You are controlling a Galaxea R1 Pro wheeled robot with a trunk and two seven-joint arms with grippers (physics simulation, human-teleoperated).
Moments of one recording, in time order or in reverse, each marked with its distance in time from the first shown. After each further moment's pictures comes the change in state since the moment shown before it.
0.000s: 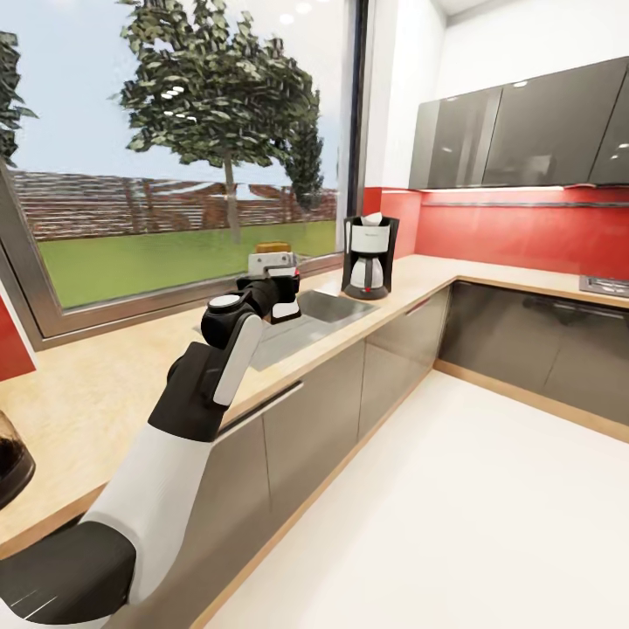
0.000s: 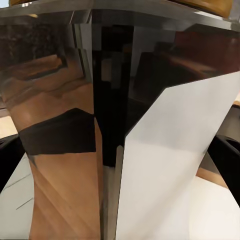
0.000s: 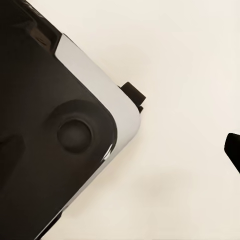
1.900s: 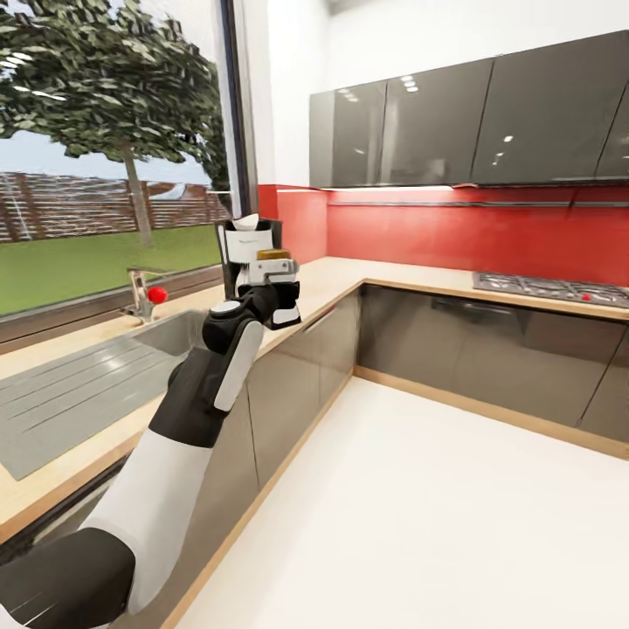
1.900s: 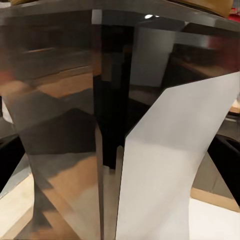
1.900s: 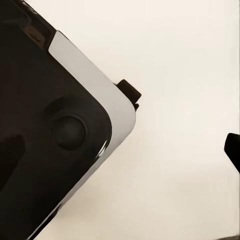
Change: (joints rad) left arm 0.021 0.000 0.000 0.002 0.000 0.000 0.000; right arm 0.000 -0.010 -0.002 0.000 0.000 -0.002 -0.001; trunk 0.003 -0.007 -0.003
